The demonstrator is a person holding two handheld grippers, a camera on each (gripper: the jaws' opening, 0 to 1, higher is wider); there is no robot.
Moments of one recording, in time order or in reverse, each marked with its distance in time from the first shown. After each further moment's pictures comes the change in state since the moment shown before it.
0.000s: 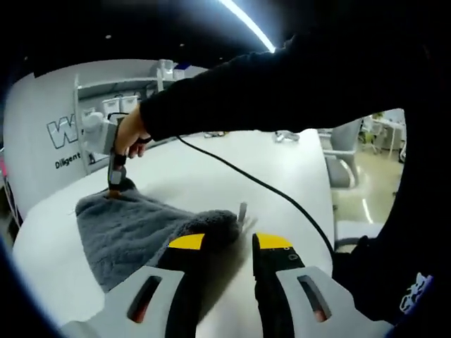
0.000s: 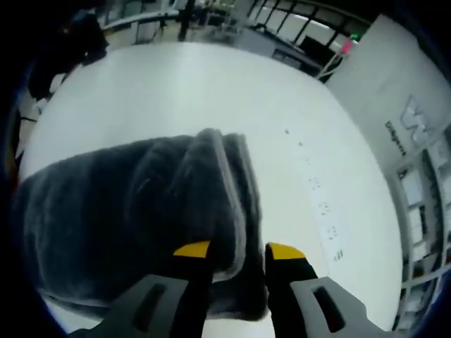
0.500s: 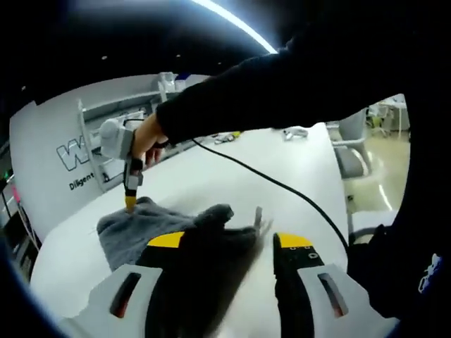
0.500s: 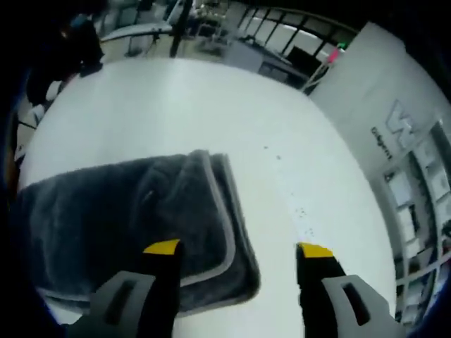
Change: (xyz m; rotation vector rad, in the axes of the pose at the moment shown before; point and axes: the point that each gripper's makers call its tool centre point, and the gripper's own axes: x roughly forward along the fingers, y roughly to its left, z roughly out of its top) left arm -0.006 0.019 0.011 0.137 -0.007 0.109; right arm -0.032 -0.012 0.016 0.082 -0.135 -0.073
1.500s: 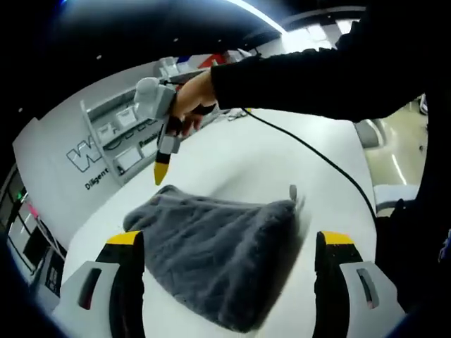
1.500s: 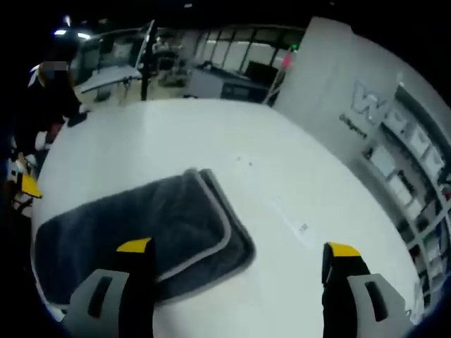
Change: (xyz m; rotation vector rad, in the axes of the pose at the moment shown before) left arm -0.002 0.029 -0.009 0.104 0.186 0.010; right arm -0.065 -0.012 -0.023 0.189 -0.068 -0.055
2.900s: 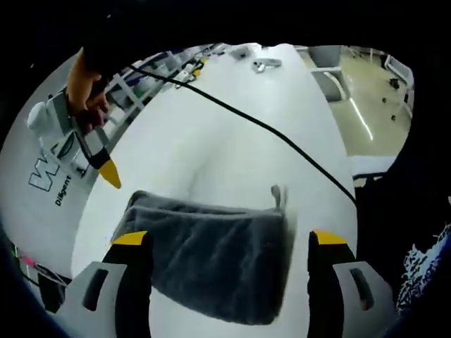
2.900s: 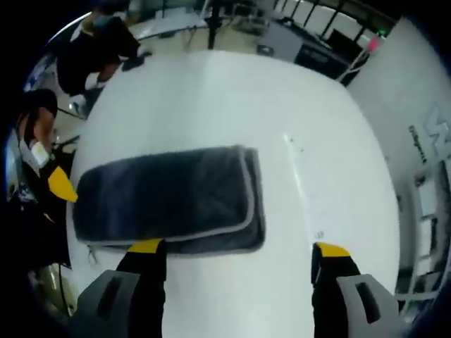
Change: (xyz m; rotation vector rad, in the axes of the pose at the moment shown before) left arm 0.018 0.001 0.037 0.192 0.289 -0.224; right arm -0.028 0.024 0.021 -0.332 0.319 0.315
